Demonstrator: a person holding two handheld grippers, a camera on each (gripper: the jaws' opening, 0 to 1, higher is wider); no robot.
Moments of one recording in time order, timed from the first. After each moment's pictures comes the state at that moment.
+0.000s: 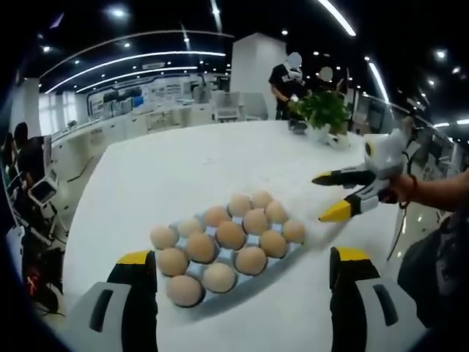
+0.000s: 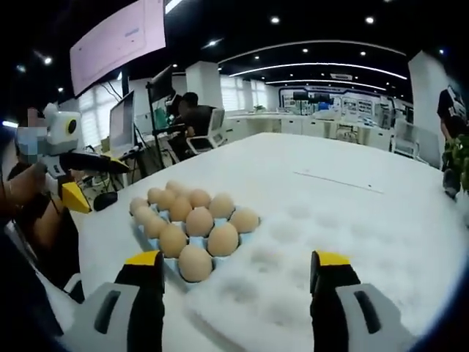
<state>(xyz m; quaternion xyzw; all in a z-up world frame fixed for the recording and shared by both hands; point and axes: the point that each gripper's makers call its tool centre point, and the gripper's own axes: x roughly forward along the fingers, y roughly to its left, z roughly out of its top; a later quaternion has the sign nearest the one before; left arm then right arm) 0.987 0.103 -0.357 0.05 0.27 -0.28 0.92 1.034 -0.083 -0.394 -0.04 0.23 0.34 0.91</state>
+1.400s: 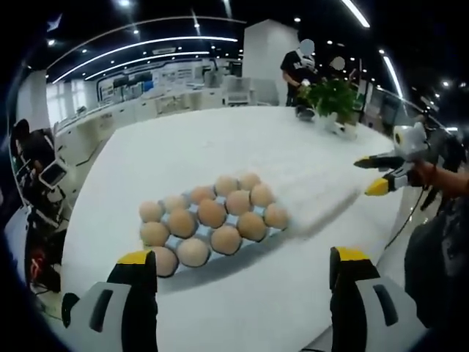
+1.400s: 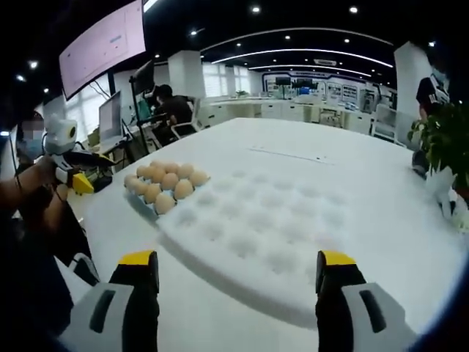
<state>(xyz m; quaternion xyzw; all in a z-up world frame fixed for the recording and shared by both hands) 0.948 0.081 -0.364 0.04 0.32 -0.24 0.92 0.977 -0.210 -0.390 -0.05 0.27 0.30 0.91</state>
